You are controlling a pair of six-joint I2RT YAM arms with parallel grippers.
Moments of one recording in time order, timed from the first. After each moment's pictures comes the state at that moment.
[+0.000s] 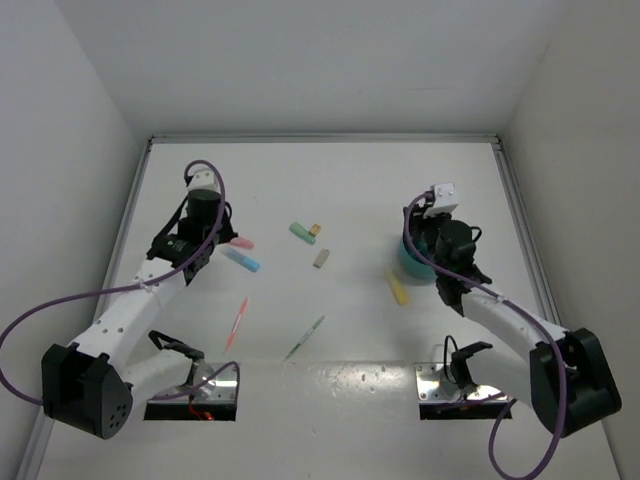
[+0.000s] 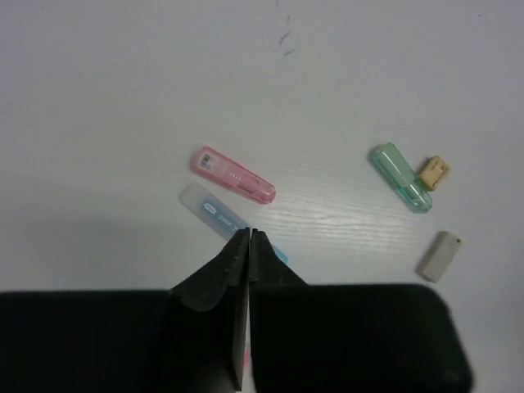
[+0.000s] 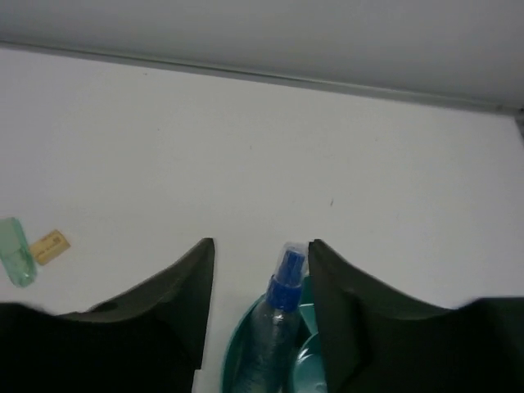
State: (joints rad) left arm -0.29 1.06 0.84 -0.35 -0.31 -0.38; right arm 0.34 1.13 0.39 0.63 0.22 -0.01
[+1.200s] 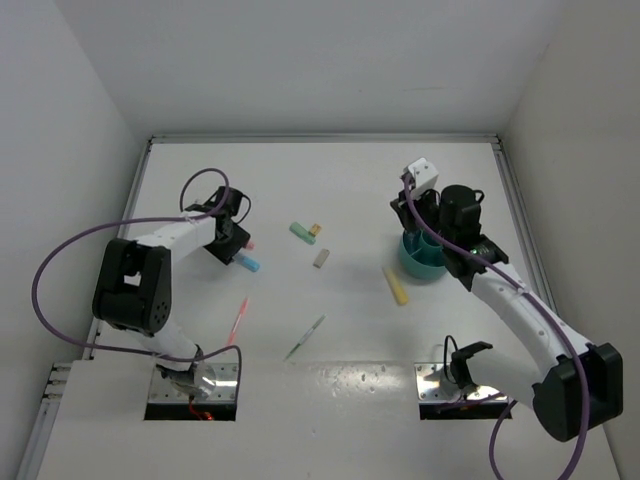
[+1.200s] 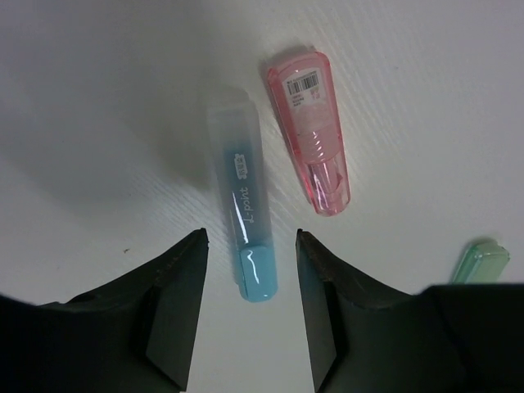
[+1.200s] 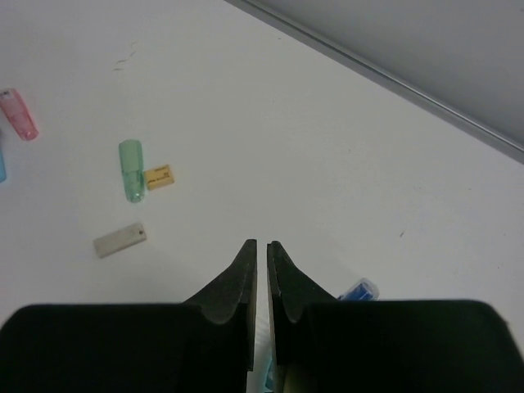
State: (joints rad) left arm -0.21 1.62 0.99 -0.57 -0.27 -1.15; right arm 0.33 1.08 0.75 0.05 -0.18 -0.18
